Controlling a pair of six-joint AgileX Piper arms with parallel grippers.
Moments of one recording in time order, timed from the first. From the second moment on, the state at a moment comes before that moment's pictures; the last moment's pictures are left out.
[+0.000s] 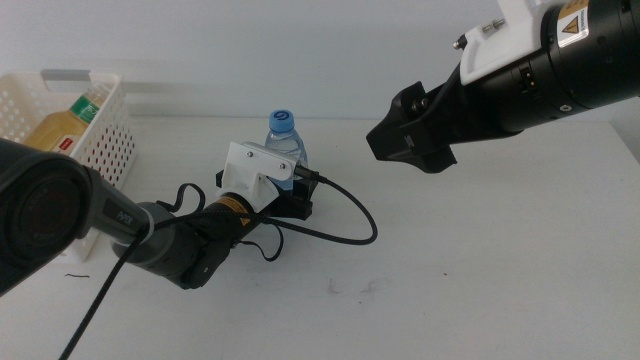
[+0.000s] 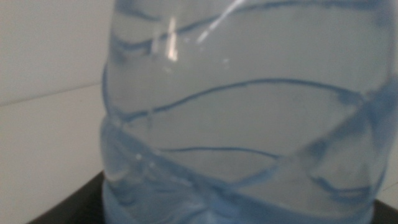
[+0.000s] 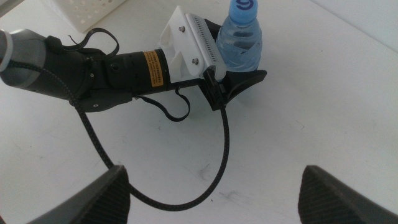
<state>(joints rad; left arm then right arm) -0.37 2.21 -0.98 0.18 -0.91 -0.15 0.68 1.37 -1.41 0.09 0.92 -0.08</state>
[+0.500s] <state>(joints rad) -0.37 1.47 -0.94 0.14 0.39 -0.29 0.68 1.37 -1.41 0.09 0.92 -0.08</state>
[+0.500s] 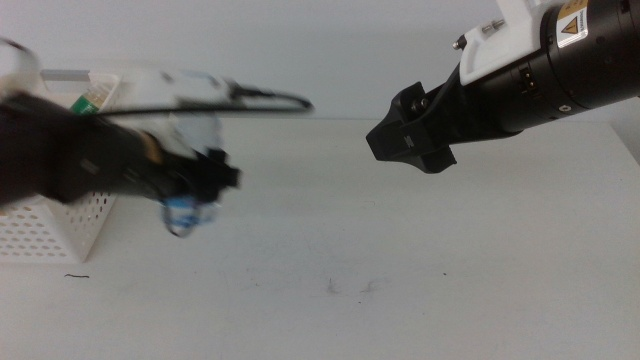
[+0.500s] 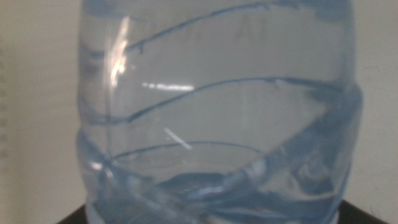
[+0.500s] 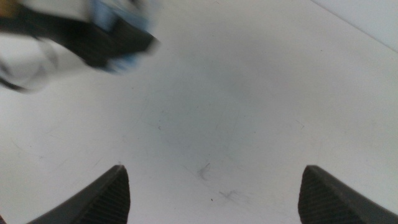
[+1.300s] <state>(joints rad) 0.25 1.85 -1.60 0.02 1.11 0.23 0.68 1.37 -1.41 0.09 0.92 -0.08</state>
